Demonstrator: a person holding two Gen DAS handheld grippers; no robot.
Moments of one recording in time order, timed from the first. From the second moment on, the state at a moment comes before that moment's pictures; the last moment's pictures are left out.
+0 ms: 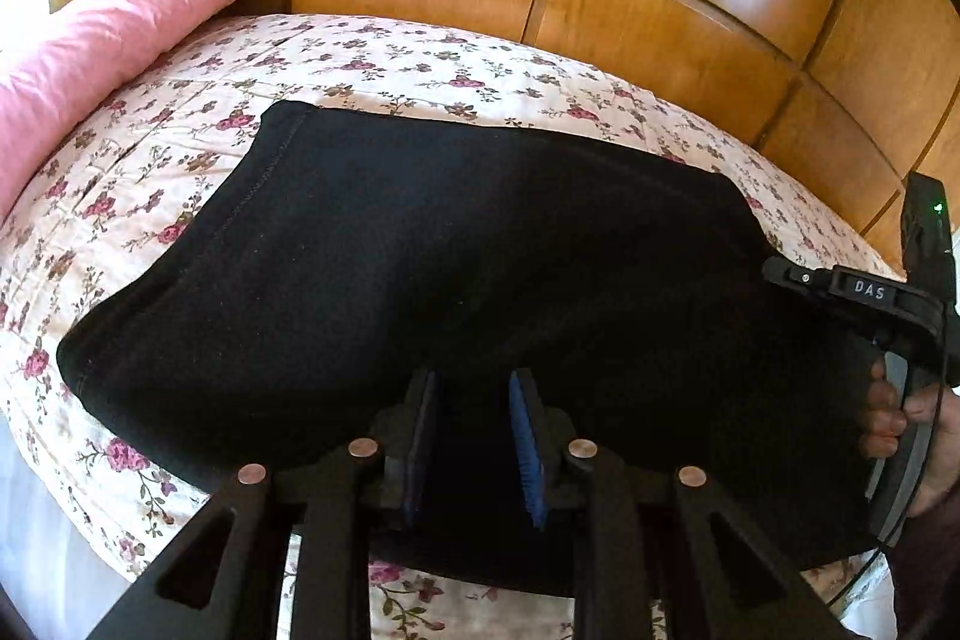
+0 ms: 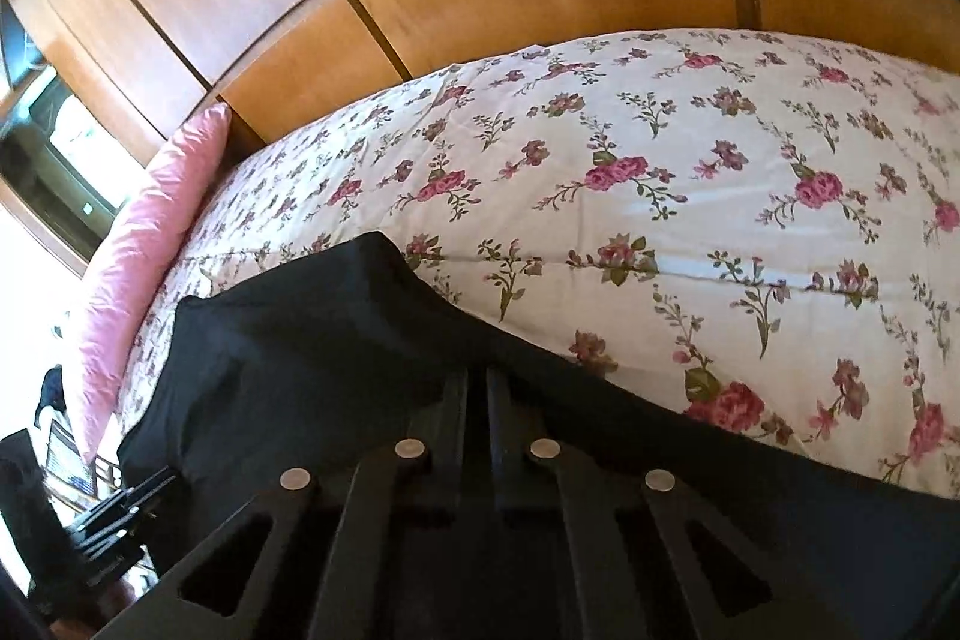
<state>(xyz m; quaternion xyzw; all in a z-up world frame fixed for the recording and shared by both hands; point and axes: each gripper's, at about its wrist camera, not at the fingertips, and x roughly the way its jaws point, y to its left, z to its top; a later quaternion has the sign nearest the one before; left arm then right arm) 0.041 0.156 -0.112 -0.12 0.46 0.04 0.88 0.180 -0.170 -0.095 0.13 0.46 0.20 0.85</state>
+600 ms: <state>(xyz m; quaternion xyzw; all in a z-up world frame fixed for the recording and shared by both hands) 0.031 0.117 -0.083 -0.08 0.43 0.02 0.90 0.075 -0.251 -0.063 0.13 0.44 0.11 0.88</state>
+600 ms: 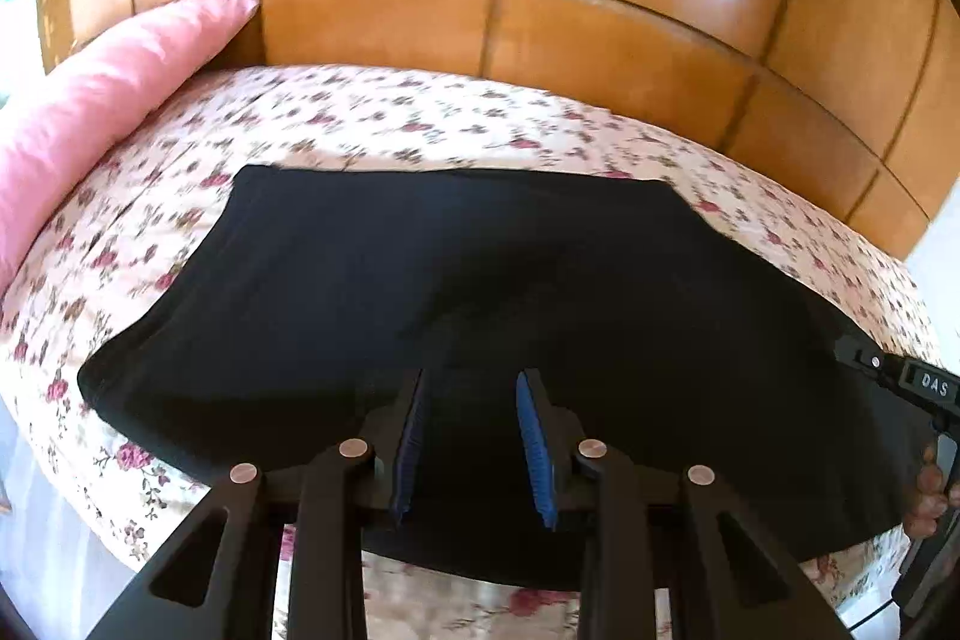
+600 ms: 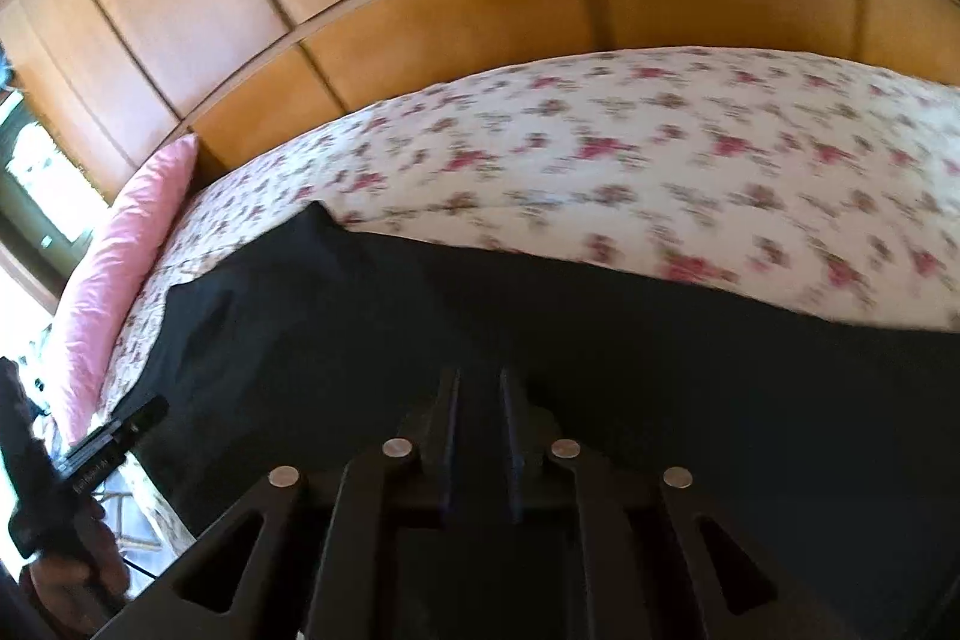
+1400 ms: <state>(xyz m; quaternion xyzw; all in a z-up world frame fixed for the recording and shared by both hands) 0.047 0.039 -0.108 -0.04 0.46 -0.07 0.88 0.004 -0.415 -0.081 0.24 0.41 -0.05 0.88</state>
